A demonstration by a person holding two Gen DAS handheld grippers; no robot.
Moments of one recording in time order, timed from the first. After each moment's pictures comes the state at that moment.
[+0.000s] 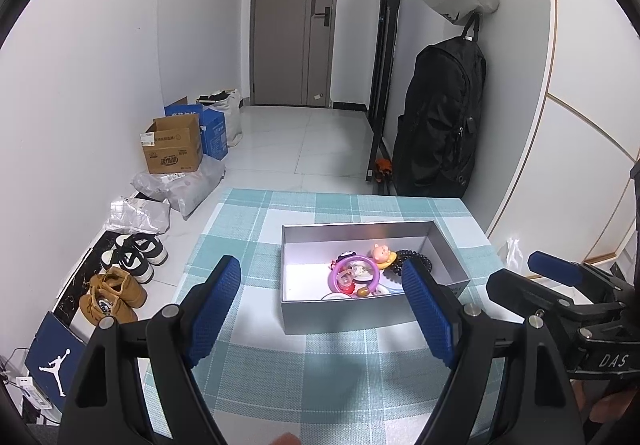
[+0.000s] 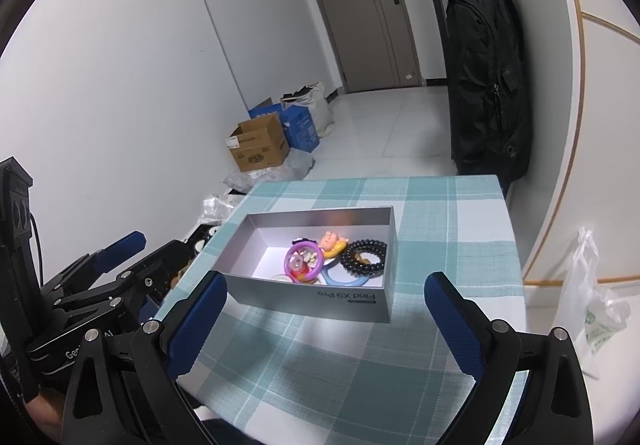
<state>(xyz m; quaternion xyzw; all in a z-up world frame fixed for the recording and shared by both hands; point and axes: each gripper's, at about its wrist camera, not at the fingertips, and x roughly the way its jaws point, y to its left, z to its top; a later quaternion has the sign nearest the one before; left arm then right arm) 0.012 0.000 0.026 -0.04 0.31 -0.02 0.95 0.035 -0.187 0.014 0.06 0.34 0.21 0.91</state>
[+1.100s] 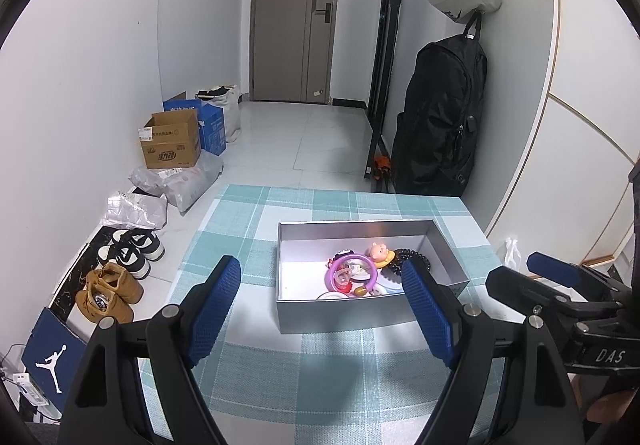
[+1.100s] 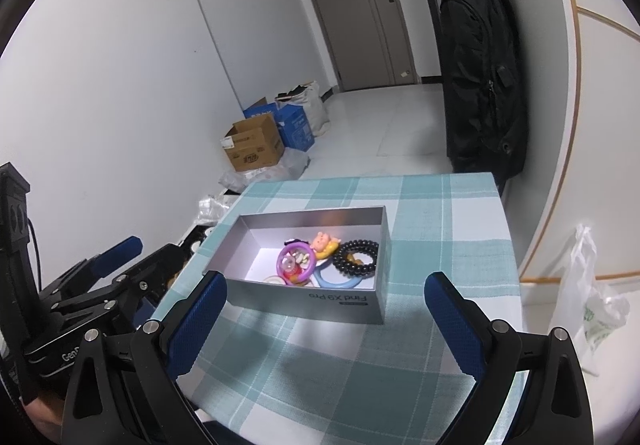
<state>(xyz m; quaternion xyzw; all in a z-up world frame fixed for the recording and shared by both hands) 0.017 -0.001 0.024 -0.04 0.31 -0.02 0.95 0.040 -0.192 0.011 0.07 0.35 0.21 0.91</state>
